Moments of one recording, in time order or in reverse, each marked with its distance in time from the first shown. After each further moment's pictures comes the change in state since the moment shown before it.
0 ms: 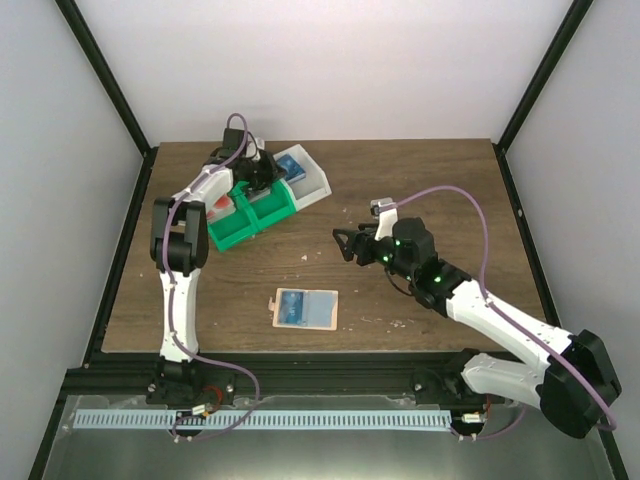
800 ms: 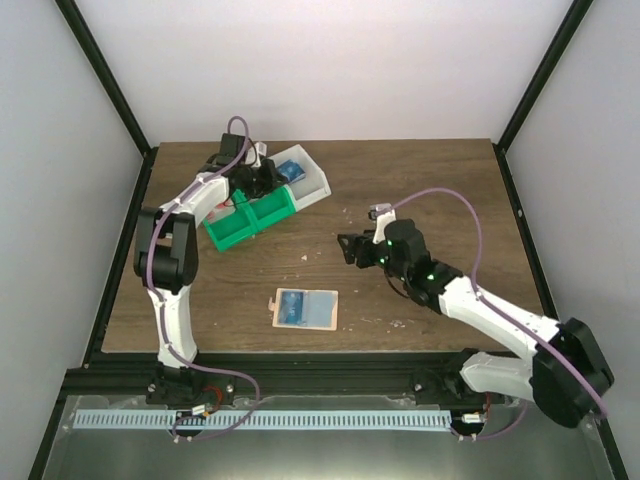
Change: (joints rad) left arm -0.046 -0.257 -0.257 0.001 -0.024 0.089; right arm 0.007 0.018 -0.048 -0.045 0.113 -0.020
